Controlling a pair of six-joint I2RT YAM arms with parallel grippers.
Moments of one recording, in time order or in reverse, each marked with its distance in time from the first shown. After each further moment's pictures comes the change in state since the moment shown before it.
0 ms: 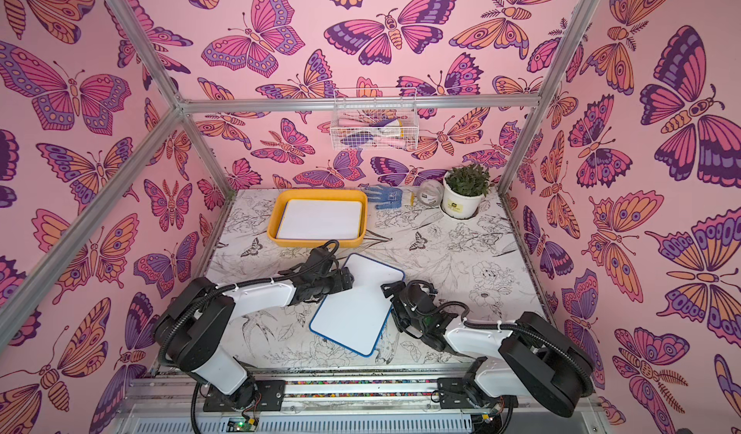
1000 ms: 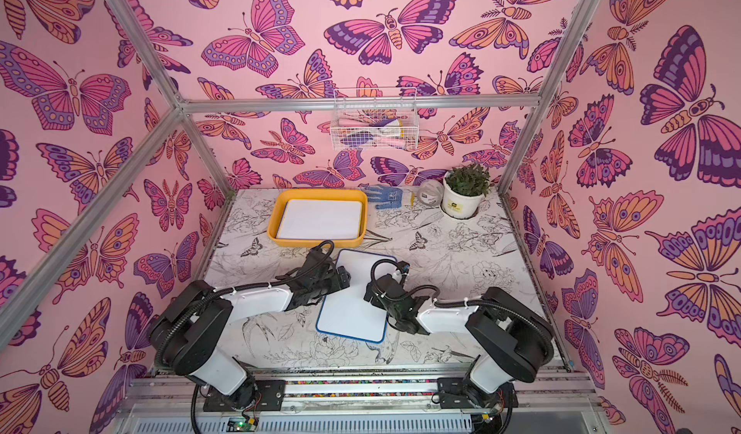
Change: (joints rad) left arm 0.000 -0.032 -0.075 0.102 -0.052 -0.073; right arm 0.096 0.267 0.308 -0.236 0.274 -0.659
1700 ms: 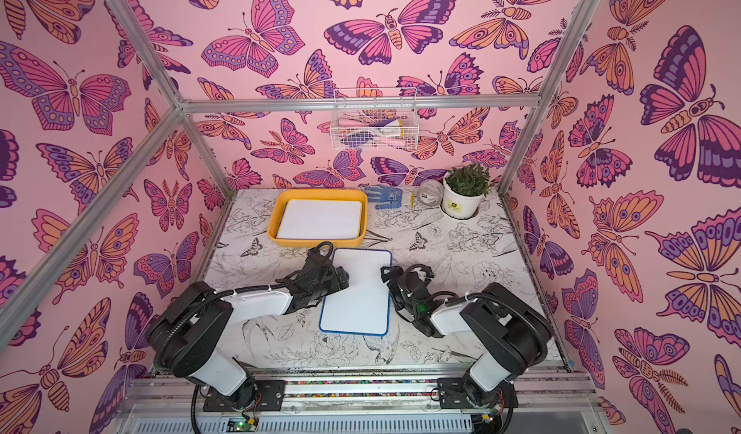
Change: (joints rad) left arm -0.013 0.008 -0.026 0.047 -0.066 -0.013; right arm -0.196 0.050 -0.237 0.620 -0.231 0.544
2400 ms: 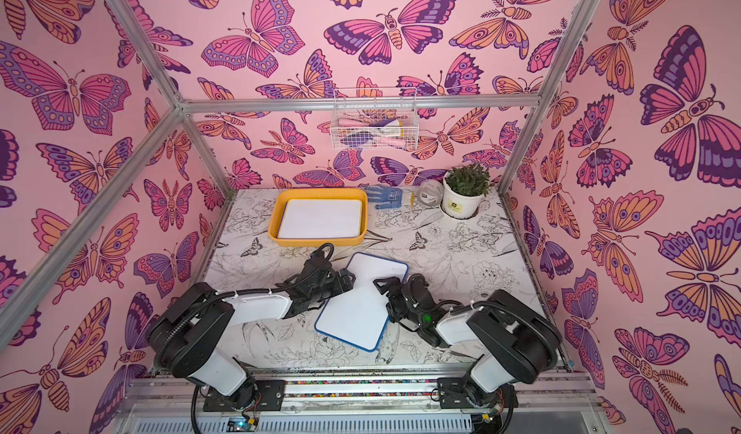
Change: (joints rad) left arm -0.014 -0.015 -0.048 0.114 0.128 -0.035; right arm 0.034 -0.174 -0.074 -0.084 -0.186 0.026
